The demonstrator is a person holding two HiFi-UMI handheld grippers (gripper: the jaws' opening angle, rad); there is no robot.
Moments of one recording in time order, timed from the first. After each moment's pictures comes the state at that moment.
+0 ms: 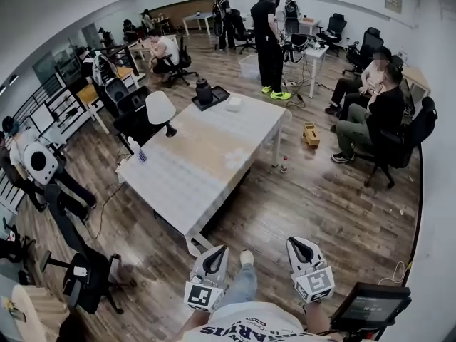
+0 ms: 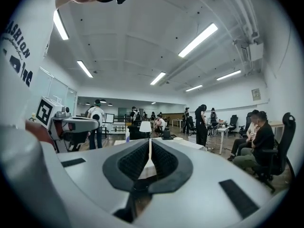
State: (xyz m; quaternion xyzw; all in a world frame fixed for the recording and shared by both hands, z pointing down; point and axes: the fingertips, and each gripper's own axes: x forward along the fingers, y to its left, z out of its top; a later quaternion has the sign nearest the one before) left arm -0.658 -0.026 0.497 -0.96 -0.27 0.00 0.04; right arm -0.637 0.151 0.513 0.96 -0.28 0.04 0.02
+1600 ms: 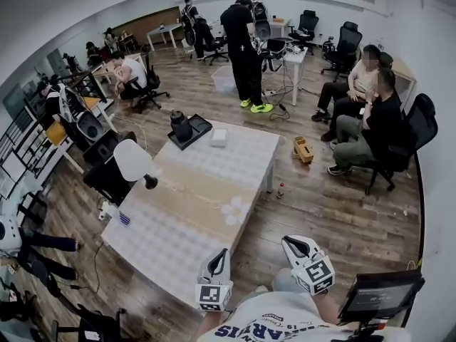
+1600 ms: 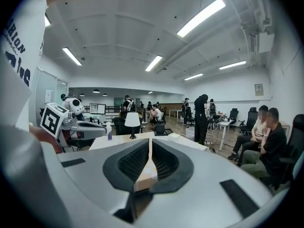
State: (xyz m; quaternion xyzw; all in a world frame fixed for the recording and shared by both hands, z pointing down) left arm -0.303 -0.089 0.556 -0.96 -0.28 -0.06 0.04; right arm -0.308 0.084 0.537 0.96 -0.27 0.11 0.04
